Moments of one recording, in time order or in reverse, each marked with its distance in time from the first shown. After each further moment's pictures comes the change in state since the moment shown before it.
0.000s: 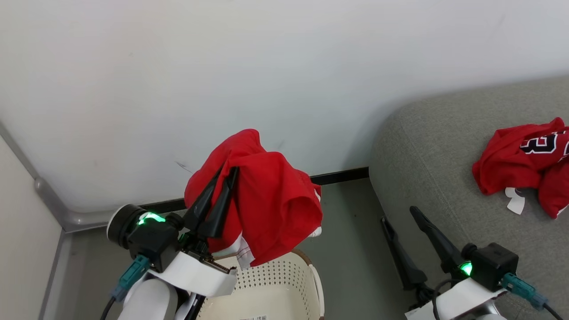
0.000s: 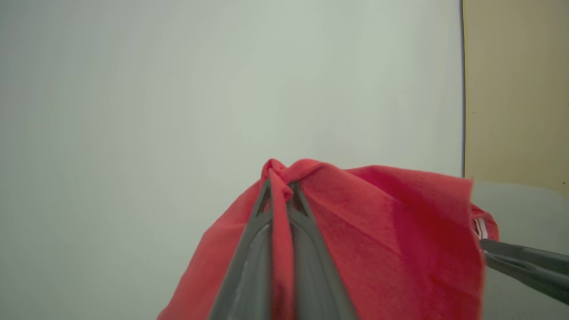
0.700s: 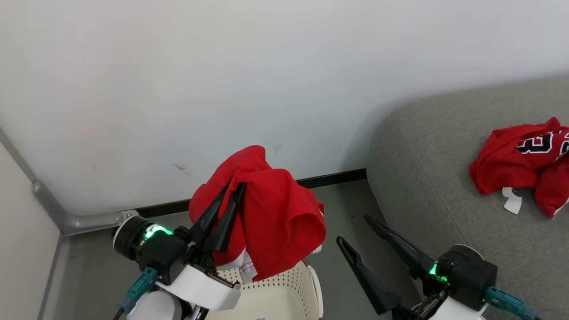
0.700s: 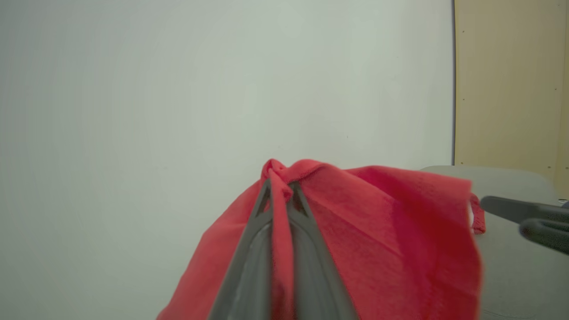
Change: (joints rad) left arm 0.045 0.004 -0.019 -0.002 0.026 -0.007 0.000; right arm -0.026 -0.138 0.252 -0.215 0.076 0.000 0.000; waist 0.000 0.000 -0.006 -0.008
